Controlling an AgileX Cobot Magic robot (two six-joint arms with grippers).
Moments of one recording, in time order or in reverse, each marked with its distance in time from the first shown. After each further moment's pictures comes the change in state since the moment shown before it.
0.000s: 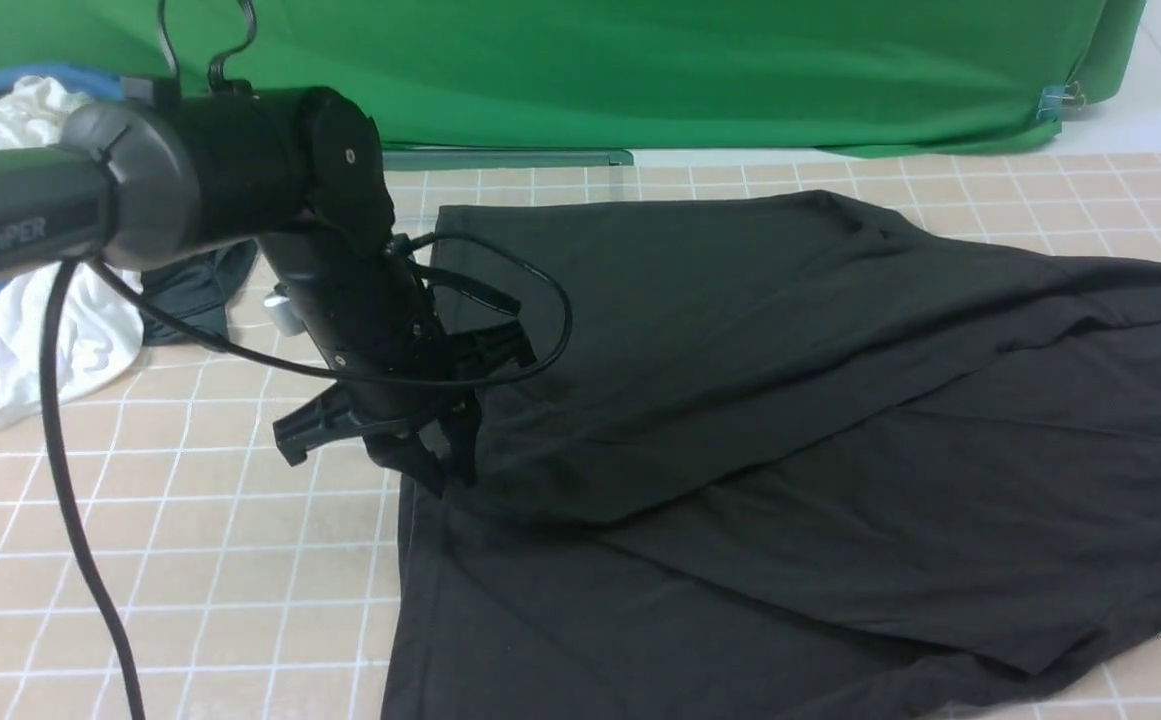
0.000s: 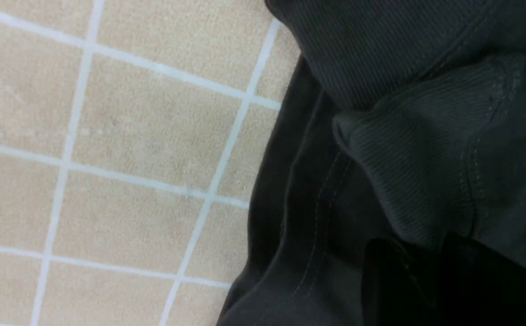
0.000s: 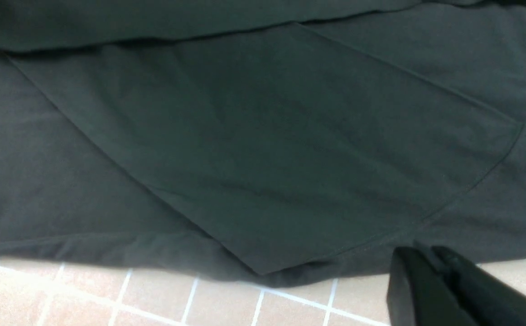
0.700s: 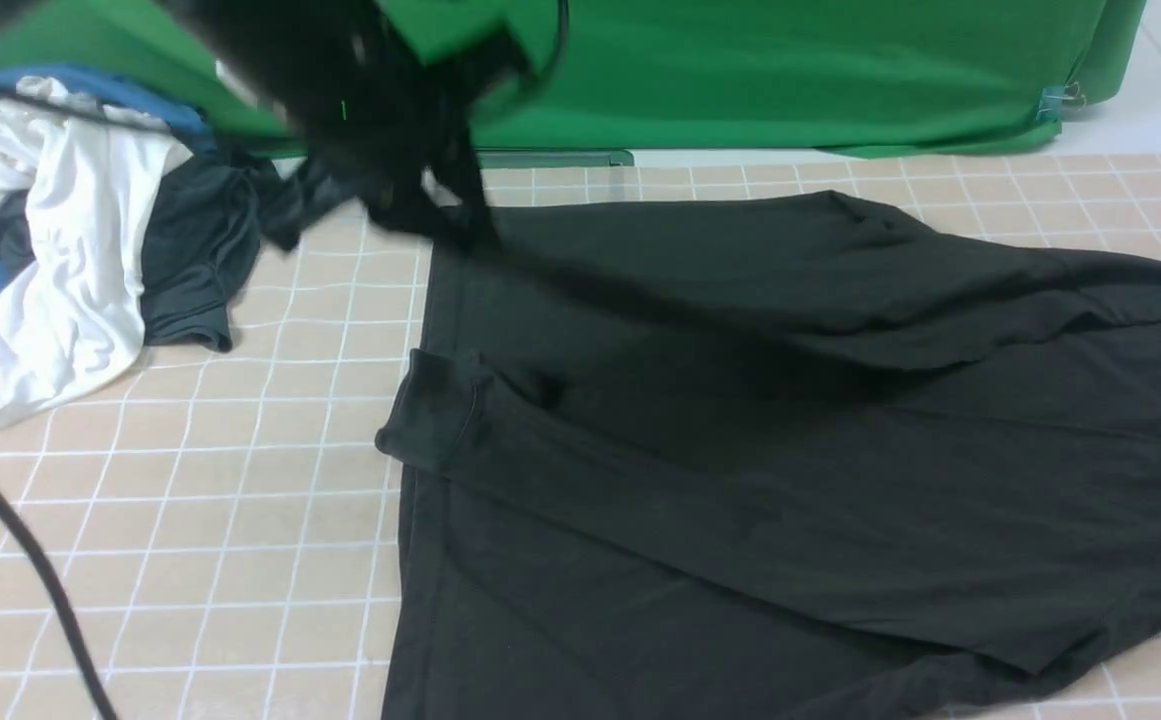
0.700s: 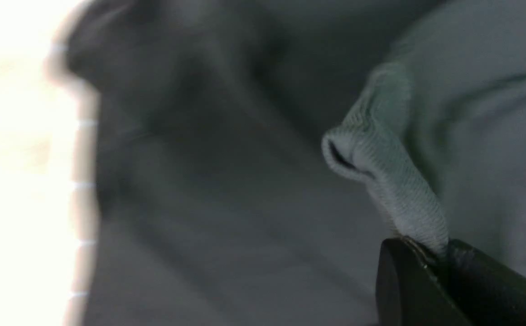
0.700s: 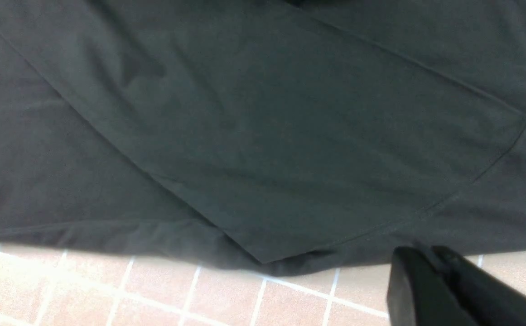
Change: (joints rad) right arm 0.000 0.000 0.000 0.000 0.019 -0.008; left arm 0.031 -0.120 -0.259 -0.070 0.164 0.007
